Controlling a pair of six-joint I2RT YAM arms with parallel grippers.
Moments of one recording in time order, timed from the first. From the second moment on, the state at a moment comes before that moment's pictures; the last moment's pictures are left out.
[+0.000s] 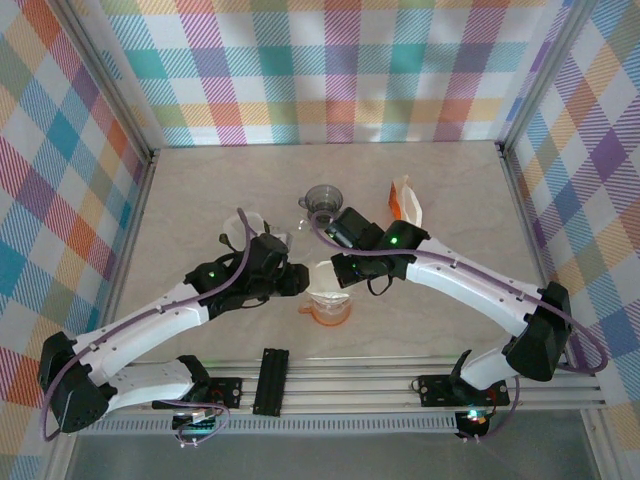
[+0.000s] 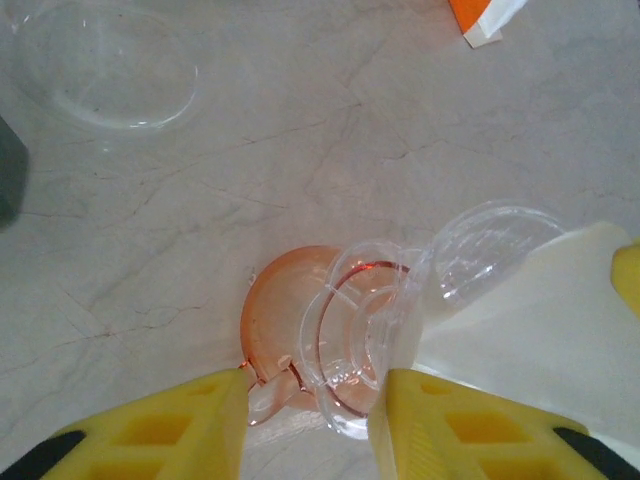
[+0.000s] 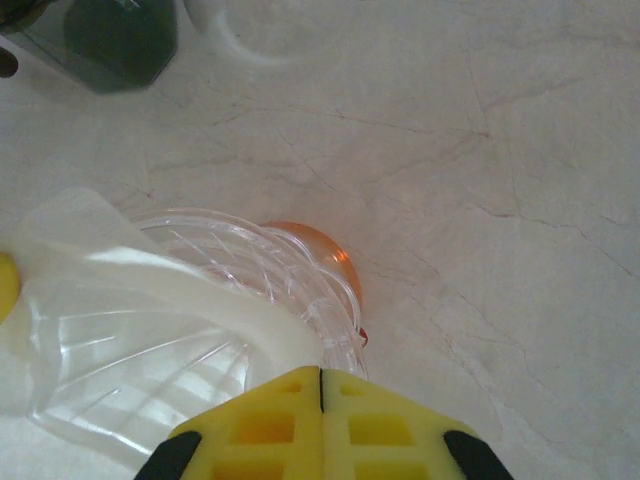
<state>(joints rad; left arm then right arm) -0.84 1.12 0.91 -0.62 -0.06 -0.76 0.95 1.46 1.37 -1.02 0.14 0.47</state>
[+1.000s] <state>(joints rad) -0.78 1.25 1.00 -0.58 -0.02 -0.73 1.00 1.37 1.30 -0.99 0.16 0.58</state>
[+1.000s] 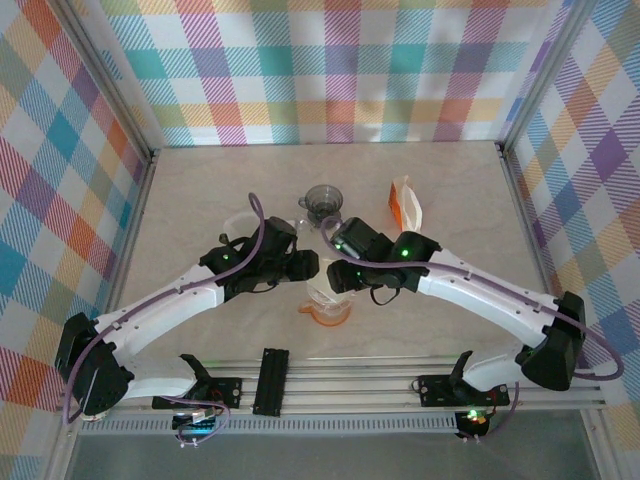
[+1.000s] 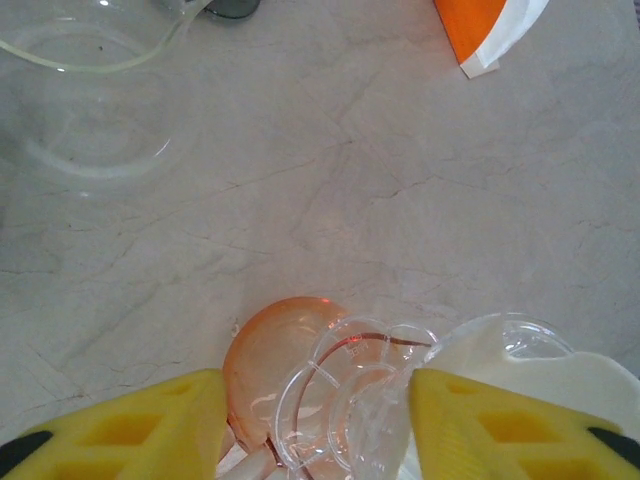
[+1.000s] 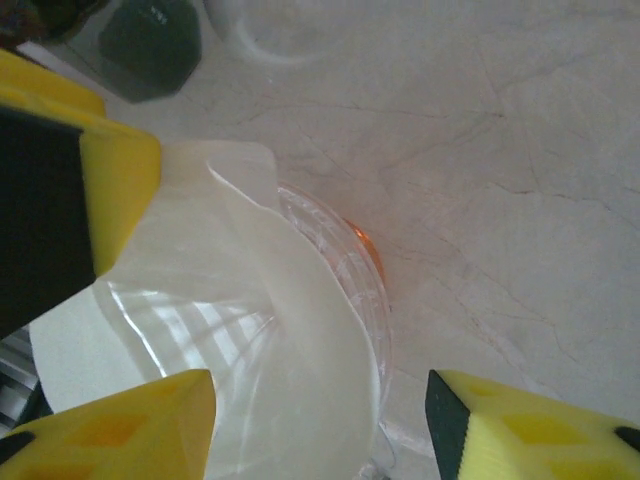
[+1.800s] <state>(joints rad) -0.78 1.14 0.96 -0.65 0.12 -0.73 0.94 1.43 1.22 -0.92 0.12 0.60</state>
